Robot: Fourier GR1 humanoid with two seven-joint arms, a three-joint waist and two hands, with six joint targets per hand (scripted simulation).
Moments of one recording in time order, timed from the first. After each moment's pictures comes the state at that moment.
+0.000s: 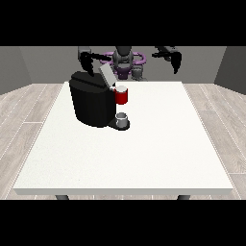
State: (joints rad) left arm -0.32 0.04 0.20 -1.26 -0.02 -0.26 -0.08; right arm -0.44 -0.17 -0.09 -1.20 -0.06 0.06 -0.03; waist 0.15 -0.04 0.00
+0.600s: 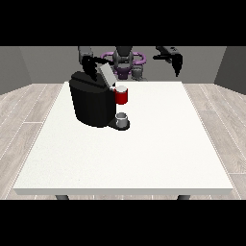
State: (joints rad) left arm -0.28 0.07 0.19 -1.36 0.02 -0.23 -0.07; right arm -0.60 -0.17 -0.10 -1.09 -0.02 0.06 -0.07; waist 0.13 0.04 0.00
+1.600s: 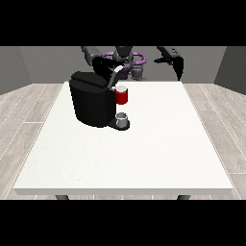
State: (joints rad) left arm -0.25 0.10 0.17 -1.35 0.03 -0.21 -0.10; right arm -0.72 -0.12 -0.04 -1.02 0.07 0.04 -0.07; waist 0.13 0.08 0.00
